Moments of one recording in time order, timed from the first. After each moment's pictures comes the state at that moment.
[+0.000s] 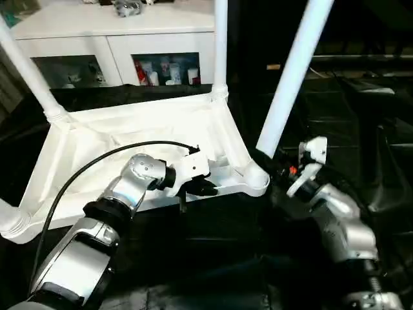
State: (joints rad) left arm -0.76 0.29 -0.36 0.85 0.10 -0.10 -1.14; right arm -0.36 -0.22 -0.09 0.33 0.37 0.13 0.73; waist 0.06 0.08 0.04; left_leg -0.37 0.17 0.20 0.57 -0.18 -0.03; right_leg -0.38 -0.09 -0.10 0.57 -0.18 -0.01
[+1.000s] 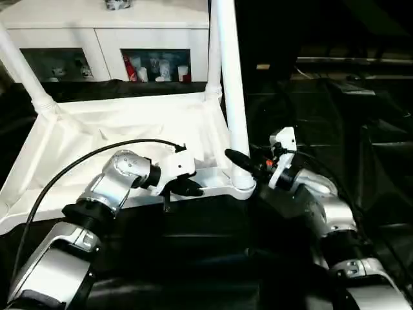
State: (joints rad) left arm -0.70 0.40 -0.35 0.68 0.09 0.03 -1.21; right arm -0.50 -0.17 0.01 0.58 0.31 -0.01 0.82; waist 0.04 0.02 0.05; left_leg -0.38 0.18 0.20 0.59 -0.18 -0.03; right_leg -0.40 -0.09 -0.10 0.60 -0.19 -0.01
